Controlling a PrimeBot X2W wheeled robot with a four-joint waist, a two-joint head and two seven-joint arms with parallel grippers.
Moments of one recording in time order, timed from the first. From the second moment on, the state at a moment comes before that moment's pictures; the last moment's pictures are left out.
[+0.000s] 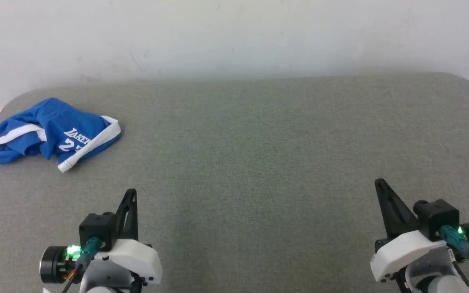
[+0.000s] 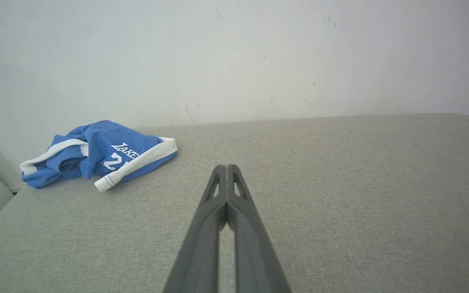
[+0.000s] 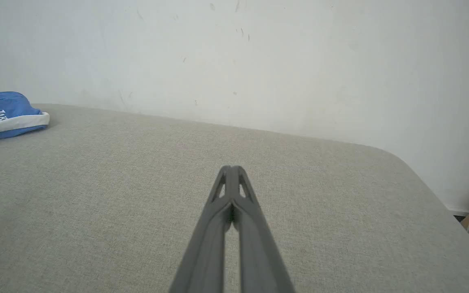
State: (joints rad) left arm 0.01 0.05 0.00 0.00 -0.01 0.01 0.00; right arm 0.01 -0.05 0.00 0.00 0.01 0.13 0.00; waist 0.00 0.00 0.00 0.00
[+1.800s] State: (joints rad) left arm 0.01 0.05 -0.01 0.01 -0.01 0.01 0.00; right arm 0.02 -0.05 0.00 0.00 0.01 0.13 0.00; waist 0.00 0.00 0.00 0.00
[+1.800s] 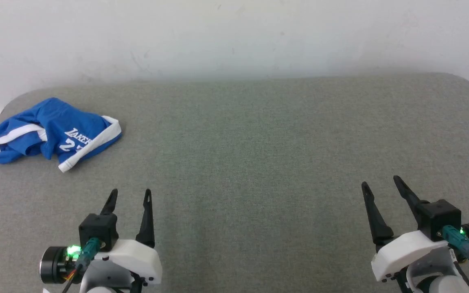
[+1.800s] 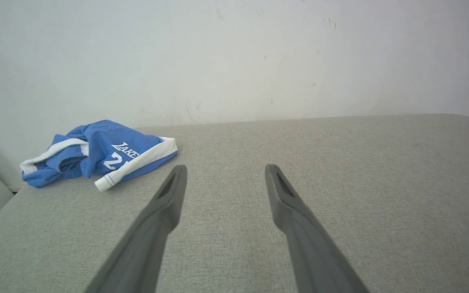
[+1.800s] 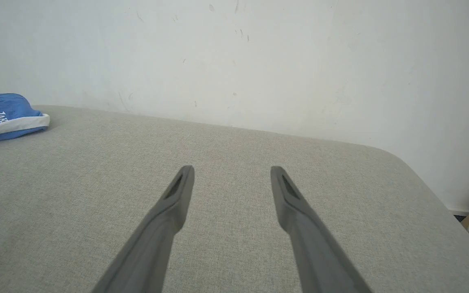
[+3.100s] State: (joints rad) left arm 0.00 0.07 0.04 0.03 -0.07 0.05 -0.09; right arm 0.02 -0.05 0.01 -0.05 0.15 0.13 0.00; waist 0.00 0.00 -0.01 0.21
